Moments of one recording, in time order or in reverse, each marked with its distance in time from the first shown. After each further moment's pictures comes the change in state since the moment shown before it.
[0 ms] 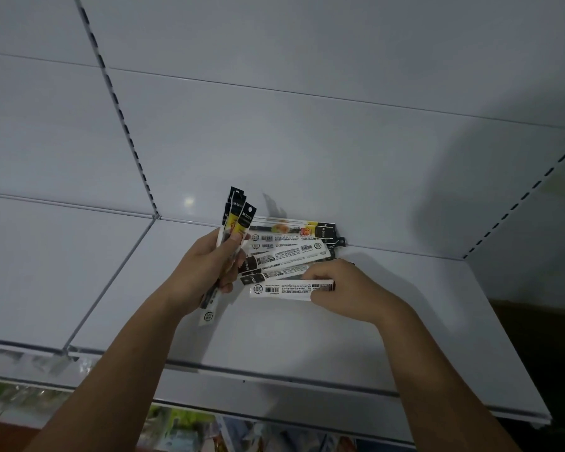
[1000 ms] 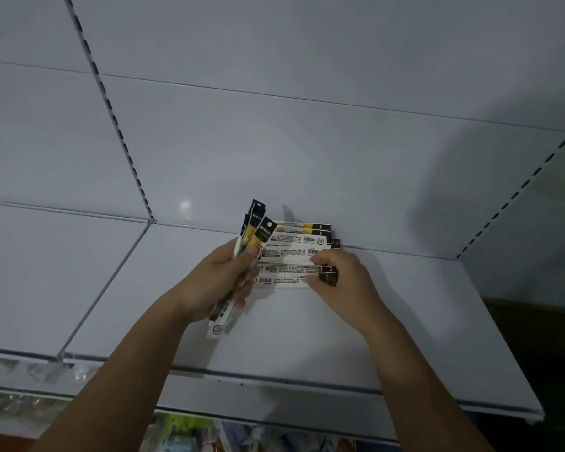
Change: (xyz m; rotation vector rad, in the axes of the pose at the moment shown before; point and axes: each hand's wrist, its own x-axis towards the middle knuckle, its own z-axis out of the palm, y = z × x) left_hand -0.003 0.002 0.022 0.021 -0.219 0.003; right_hand 0.003 0.024 0.020 -0.048 0.490 0.016
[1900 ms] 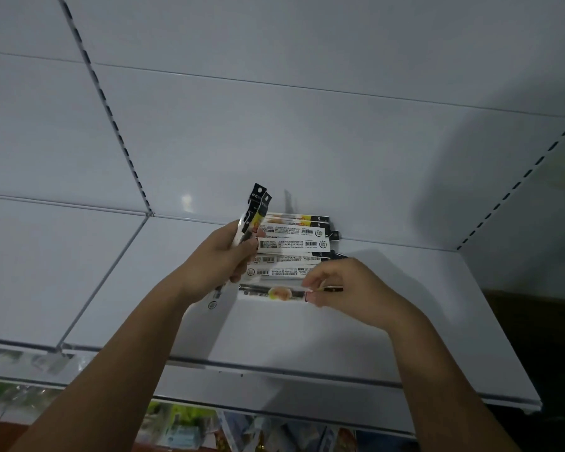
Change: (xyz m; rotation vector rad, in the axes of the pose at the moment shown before) left_hand 0.011 0.002 -0.007 0.308 0.092 0.064; right_hand -0.015 -0.016 -0.036 0.160 -0.452 0.026
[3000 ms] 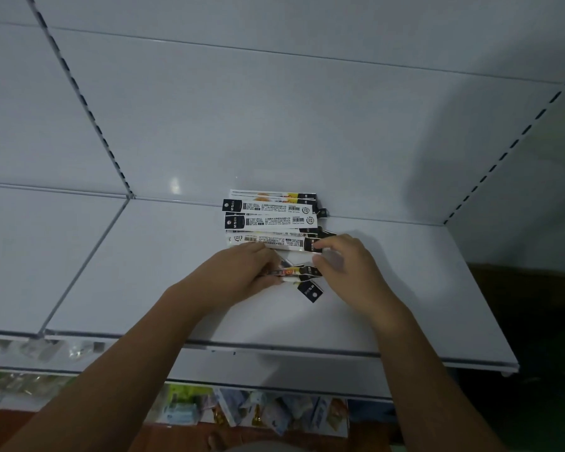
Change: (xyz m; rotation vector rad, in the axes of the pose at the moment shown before) left_hand 0.008 -0.045 0.042 0.974 -0.231 0.372; right_hand -0.004 0.043 0.016 -0.187 0.440 -0.005
